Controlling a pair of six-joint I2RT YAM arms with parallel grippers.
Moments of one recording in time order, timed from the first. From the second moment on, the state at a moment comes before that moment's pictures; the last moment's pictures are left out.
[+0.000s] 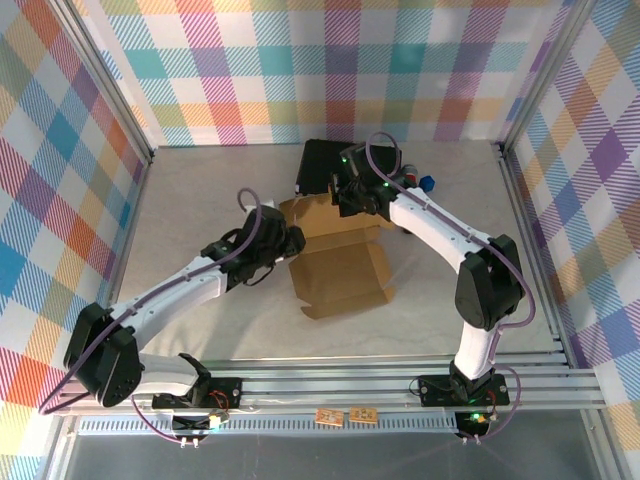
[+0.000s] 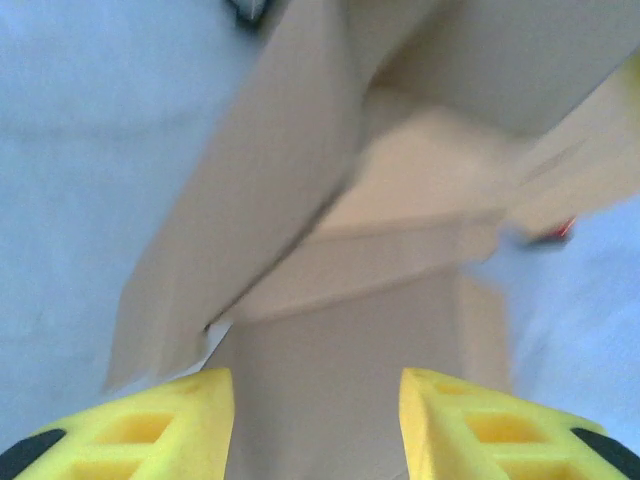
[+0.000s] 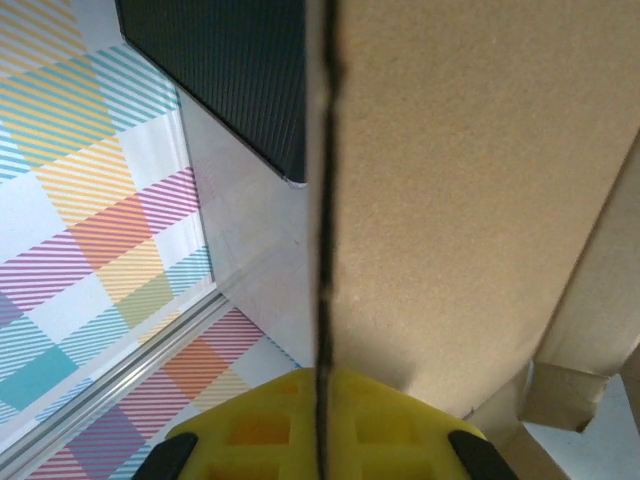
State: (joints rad) left arm -0.65 1.33 0.93 -0.38 -0.11 -0.78; right arm 0.61 1.82 1.60 -0.52 -0.04 1.87
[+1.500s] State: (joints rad) left arm -0.24 1.20 0.51 -0.12 0.35 -0.98; right arm 0.53 1.86 1.81 -0.77 -0.16 1.77
